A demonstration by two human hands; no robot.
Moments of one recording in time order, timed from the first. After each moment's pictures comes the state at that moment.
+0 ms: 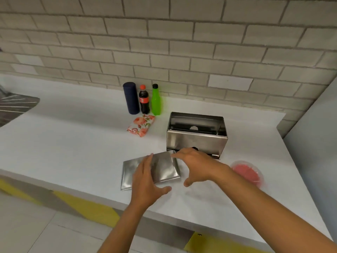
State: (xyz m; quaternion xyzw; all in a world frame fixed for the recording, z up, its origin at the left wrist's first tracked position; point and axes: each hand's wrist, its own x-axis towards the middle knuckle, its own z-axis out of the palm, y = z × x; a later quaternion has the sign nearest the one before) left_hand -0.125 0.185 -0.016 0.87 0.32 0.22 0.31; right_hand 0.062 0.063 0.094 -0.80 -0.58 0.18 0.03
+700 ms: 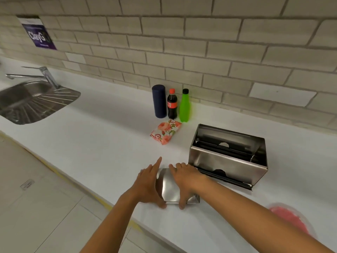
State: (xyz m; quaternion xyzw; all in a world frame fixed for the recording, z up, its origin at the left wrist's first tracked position) left_hand -0.115 0.286 -0.018 0.89 0.33 -0.06 0.30; right_hand 0.060 0.181 0.040 -0.70 -0.68 0.18 -0.15
